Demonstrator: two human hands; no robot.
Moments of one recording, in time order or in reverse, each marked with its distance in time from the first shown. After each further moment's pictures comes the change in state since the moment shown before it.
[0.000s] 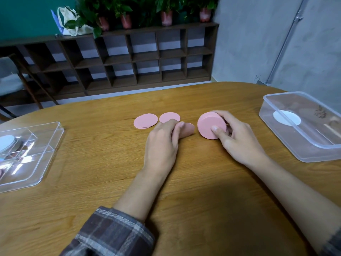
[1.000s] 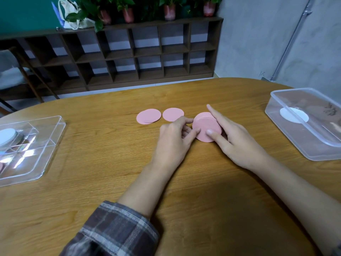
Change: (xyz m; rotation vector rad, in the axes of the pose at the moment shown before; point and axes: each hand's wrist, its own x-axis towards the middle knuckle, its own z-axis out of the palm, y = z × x) left_hand 0.003 0.009 0.006 -0.163 -0.125 -0.059; right_hand -0.006 -0.011 0.010 -0.057 -0.189 -0.085
